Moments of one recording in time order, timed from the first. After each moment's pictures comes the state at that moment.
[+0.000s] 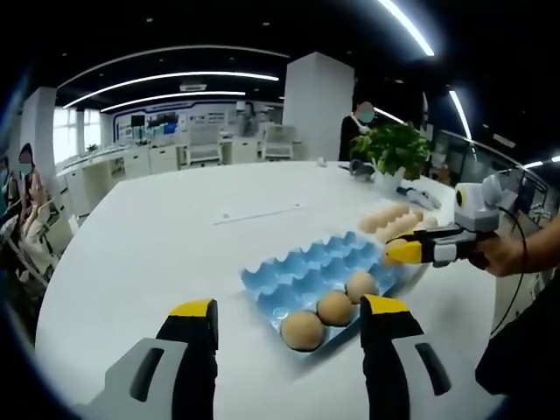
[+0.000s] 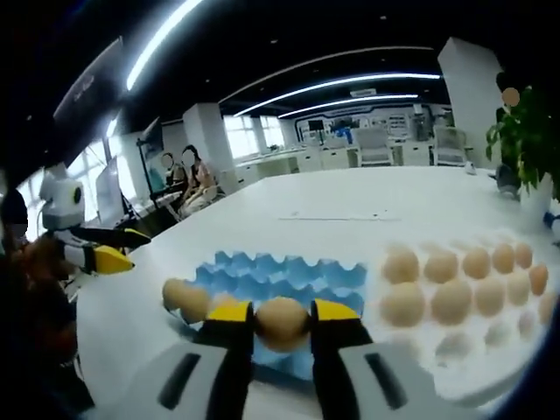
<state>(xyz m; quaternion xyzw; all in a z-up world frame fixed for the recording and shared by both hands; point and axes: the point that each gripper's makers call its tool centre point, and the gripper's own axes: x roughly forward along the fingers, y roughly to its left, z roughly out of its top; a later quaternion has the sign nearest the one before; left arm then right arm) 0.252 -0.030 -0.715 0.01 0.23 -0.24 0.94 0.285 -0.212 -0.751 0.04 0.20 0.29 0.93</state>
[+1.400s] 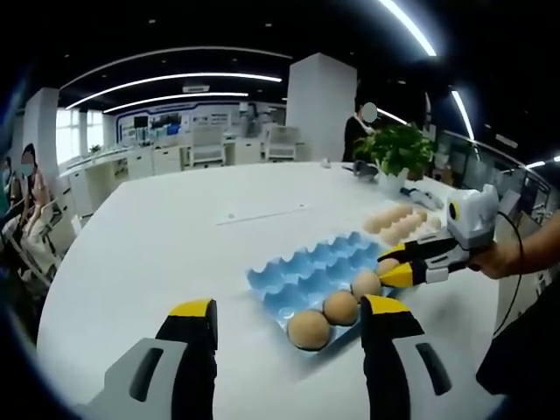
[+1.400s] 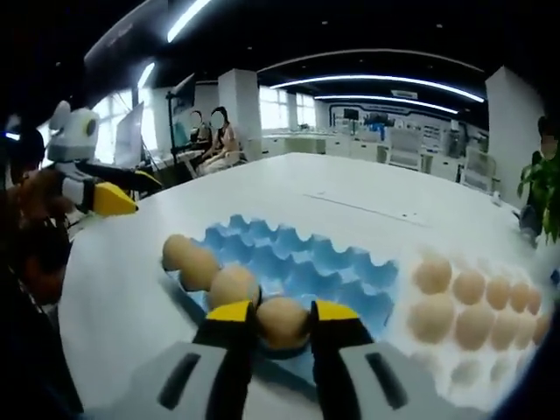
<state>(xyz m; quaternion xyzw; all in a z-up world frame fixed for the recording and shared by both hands) 0.254 -0.025 -0.715 0.01 0.23 -0.23 0.94 0.282 -0.191 -0.776 -0.07 0.22 0.34 0.91</state>
